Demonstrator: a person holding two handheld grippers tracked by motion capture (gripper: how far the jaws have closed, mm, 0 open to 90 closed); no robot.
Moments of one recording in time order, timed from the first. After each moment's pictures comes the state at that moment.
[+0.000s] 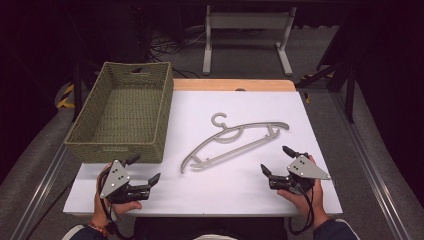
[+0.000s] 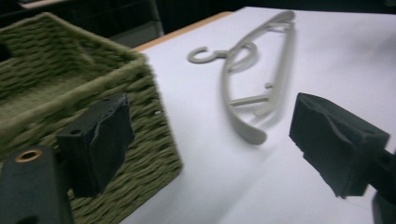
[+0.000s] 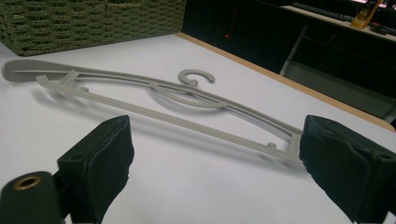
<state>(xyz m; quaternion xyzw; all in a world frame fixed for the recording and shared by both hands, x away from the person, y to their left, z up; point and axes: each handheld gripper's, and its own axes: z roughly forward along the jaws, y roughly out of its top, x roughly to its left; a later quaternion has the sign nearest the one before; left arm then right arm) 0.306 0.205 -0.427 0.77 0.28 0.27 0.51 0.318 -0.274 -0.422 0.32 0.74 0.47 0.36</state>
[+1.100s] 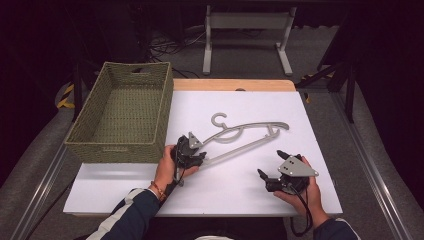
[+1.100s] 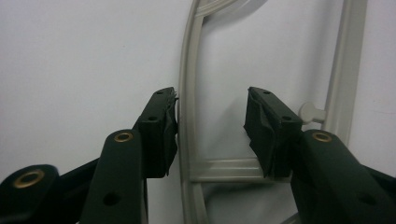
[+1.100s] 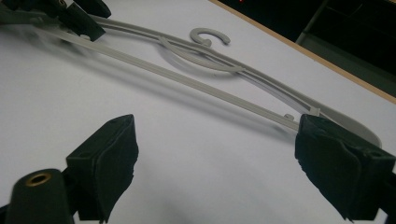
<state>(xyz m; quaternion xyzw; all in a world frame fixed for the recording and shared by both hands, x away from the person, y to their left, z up) 0.422 0.062 -0.457 0.87 0.33 0.18 0.33 0.324 -0.265 -0.433 0.31 0.79 0.40 0.34</state>
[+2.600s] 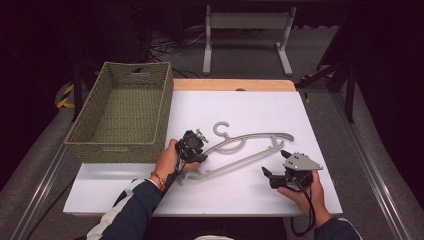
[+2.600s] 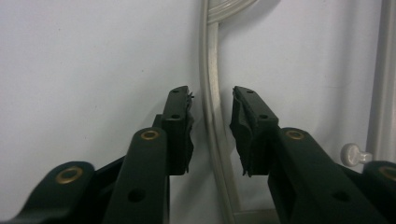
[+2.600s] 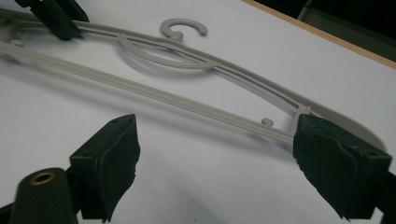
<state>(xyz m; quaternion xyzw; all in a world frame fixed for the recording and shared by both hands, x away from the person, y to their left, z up) 0.440 0.050 -0.440 0.92 0.28 0.08 0.26 0.333 -0.278 -0.434 0.35 0.79 0.40 0.31</state>
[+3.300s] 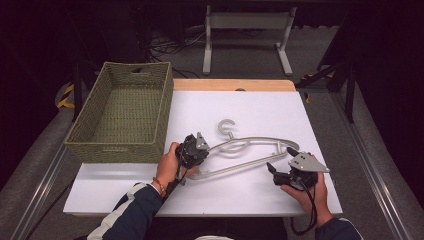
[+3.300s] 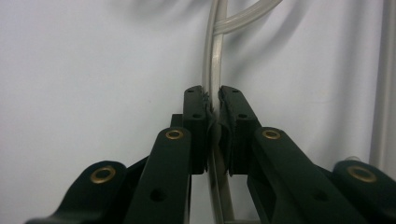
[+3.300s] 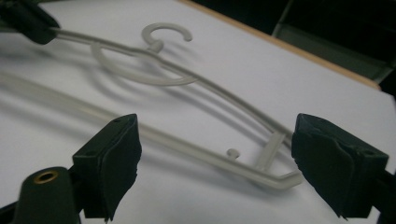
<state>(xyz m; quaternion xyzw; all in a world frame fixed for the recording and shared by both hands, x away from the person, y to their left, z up) 0.413 0.049 -0.435 0.90 0.24 0.18 0.31 0.329 -0.288 -0.429 0.36 0.75 0.41 0.36</state>
